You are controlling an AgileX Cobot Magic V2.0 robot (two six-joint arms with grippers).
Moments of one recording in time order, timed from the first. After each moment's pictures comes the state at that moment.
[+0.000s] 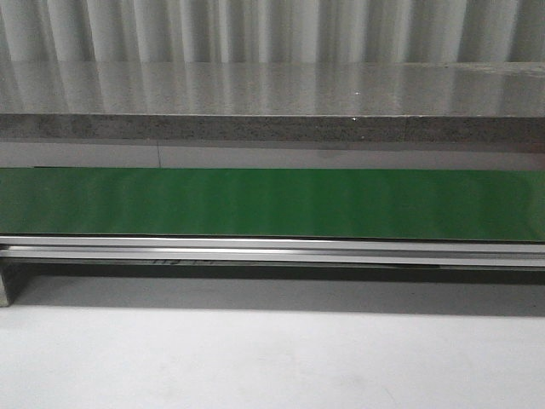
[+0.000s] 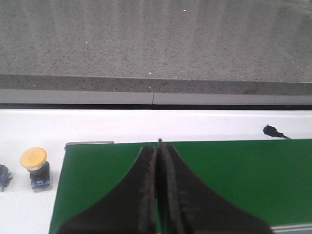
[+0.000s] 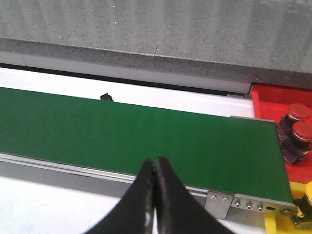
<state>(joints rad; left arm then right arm) -0.15 0.75 -0.75 -0.05 0.45 -0.03 0.05 0.25 -0.54 0.07 0.65 -0.04</state>
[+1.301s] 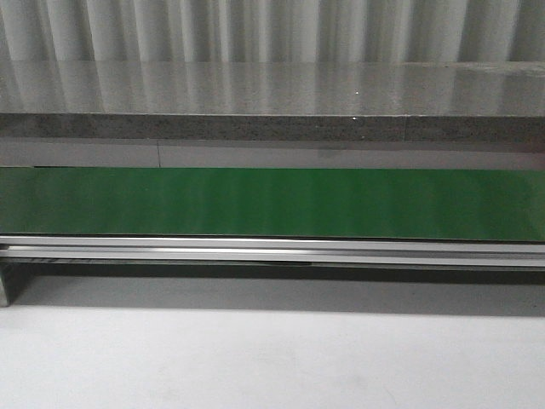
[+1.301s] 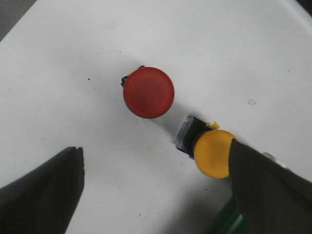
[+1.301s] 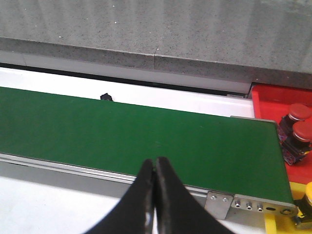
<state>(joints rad) 0.34 1.94 -1.70 -0.01 1.11 -0.32 0.05 0.25 -0.54 0.07 0.65 -0.04</state>
